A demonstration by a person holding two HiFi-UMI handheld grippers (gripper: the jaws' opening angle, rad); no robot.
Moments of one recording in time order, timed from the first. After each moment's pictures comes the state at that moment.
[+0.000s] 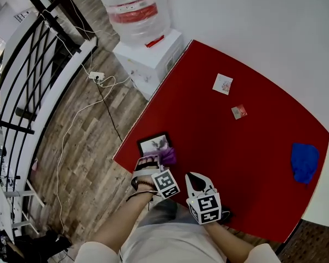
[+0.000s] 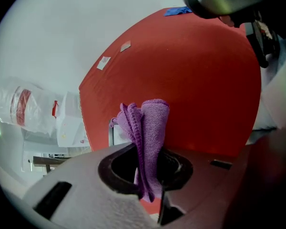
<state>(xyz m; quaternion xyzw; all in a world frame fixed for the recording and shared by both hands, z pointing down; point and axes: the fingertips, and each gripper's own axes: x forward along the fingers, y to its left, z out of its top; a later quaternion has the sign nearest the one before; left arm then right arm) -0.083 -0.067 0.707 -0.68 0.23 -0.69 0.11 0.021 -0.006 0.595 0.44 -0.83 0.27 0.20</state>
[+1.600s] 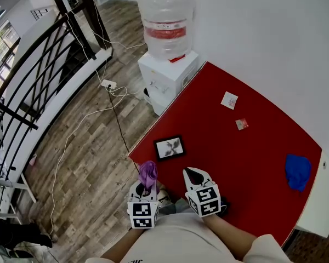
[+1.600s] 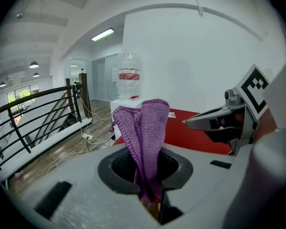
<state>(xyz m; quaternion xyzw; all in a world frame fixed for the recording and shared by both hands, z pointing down) -0.175 0.045 0.519 -0.75 0.59 -0.21 -0.19 -0.049 0.007 0.517 0.40 -0.87 0.21 0.21</state>
